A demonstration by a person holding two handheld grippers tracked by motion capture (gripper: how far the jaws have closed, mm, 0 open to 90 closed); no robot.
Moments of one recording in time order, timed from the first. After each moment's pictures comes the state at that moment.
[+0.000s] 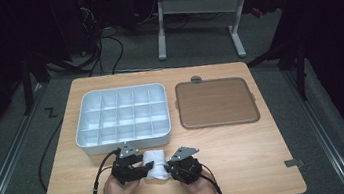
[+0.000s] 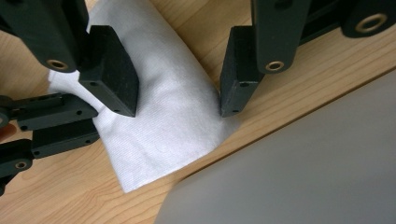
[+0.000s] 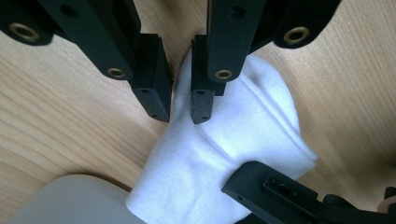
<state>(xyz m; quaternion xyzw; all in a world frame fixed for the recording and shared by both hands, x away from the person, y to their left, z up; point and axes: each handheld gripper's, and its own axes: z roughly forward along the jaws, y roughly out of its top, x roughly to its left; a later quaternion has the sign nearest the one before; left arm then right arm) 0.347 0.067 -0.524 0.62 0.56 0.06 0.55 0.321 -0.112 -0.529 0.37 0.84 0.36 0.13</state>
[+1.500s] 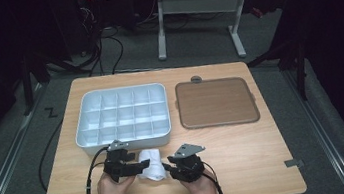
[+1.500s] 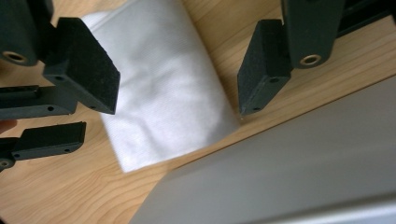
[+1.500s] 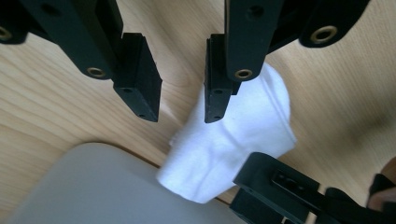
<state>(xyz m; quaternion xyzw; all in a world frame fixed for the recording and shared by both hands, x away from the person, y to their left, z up) 0.360 0.084 -0.503 0.58 0.60 0.01 0.55 0.317 -0.118 -0.508 0.38 0.82 0.40 0.13</state>
